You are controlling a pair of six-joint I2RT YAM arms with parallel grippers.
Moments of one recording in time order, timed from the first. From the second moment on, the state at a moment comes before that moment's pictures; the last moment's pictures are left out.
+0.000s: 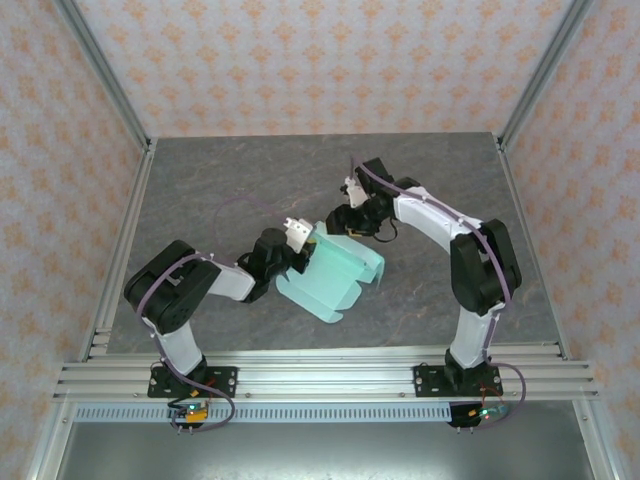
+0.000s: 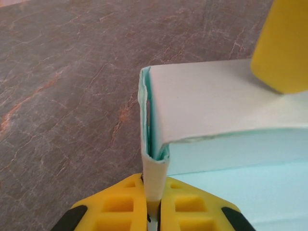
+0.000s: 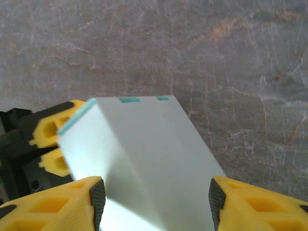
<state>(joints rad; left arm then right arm) -0.56 1.76 0.59 0.75 0.06 0.01 0.47 1.85 1.42 -0.70 -0.50 0.31</state>
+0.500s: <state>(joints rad) -0.56 1.84 0.65 0.76 0.08 -0.02 0.49 1.88 1.42 -0.69 -0.56 0.31</state>
